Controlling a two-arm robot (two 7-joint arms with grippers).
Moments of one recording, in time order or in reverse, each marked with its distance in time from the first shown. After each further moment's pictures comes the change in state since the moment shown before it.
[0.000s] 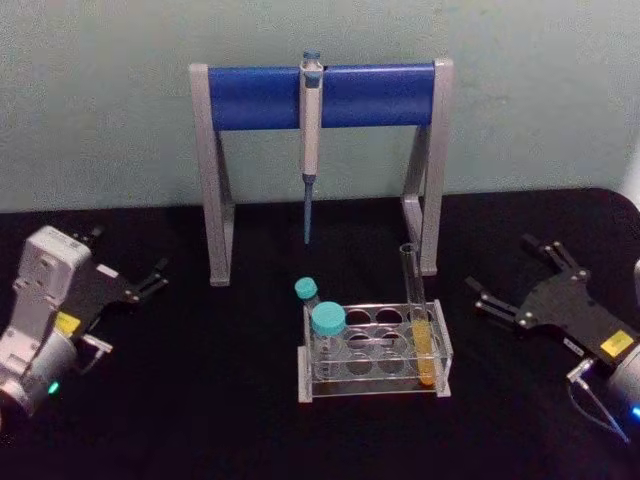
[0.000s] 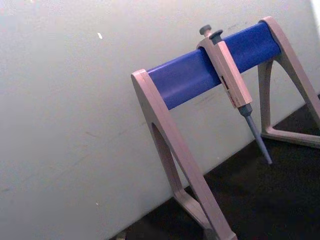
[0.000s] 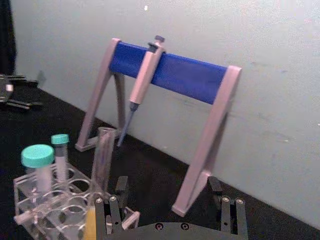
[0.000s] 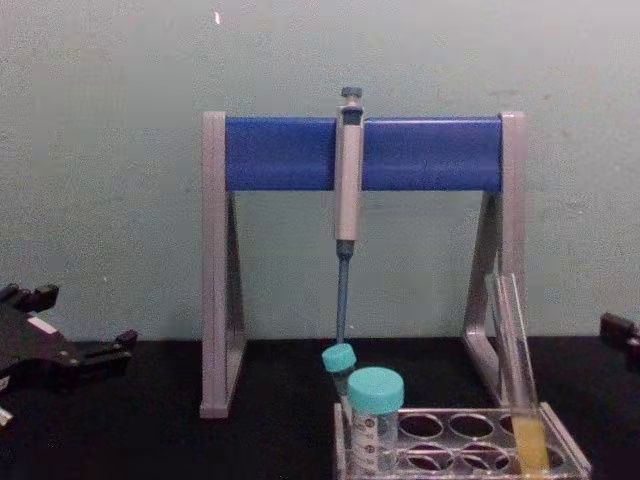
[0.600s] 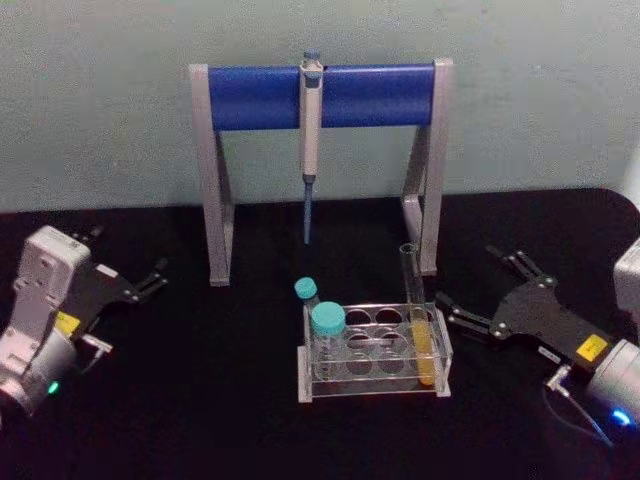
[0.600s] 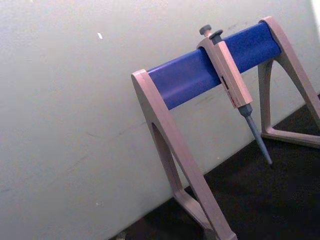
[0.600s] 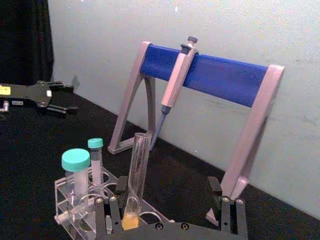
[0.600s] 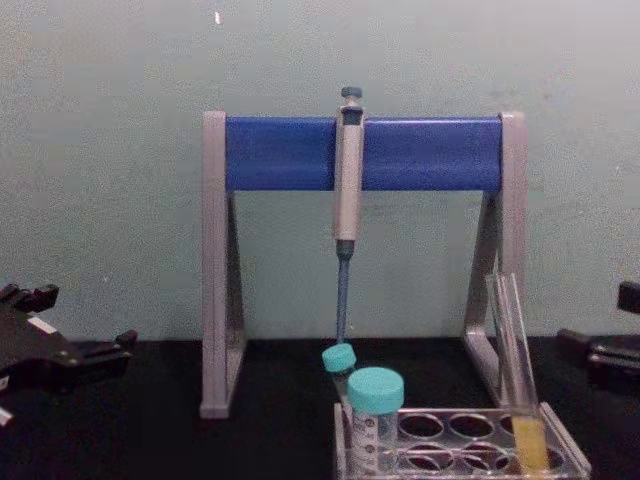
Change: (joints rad) left arm 0.000 0.000 0.000 0.000 0.000 0.000 0.000; right arm 0.026 -0.034 -0.006 0.017 0.026 0.027 0.133
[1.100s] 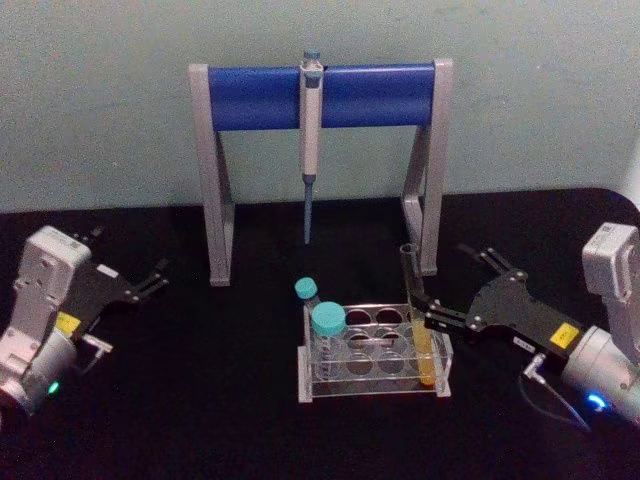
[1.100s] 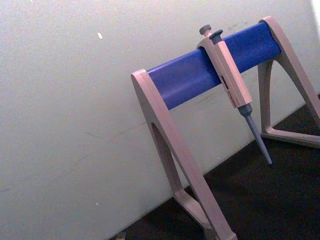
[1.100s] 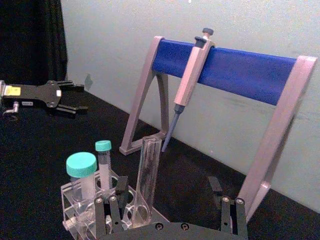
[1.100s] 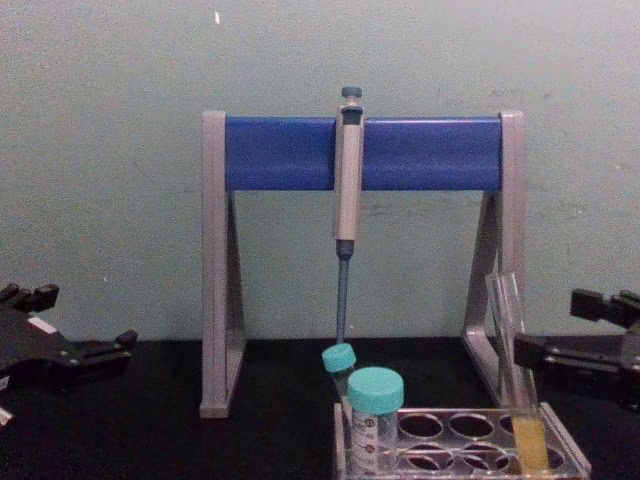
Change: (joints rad) left arm 0.000 0.000 0.000 0.000 0.000 0.000 0.000; right arm 0.088 -0.064 -0.022 0.087 -0.004 0.042 0.096
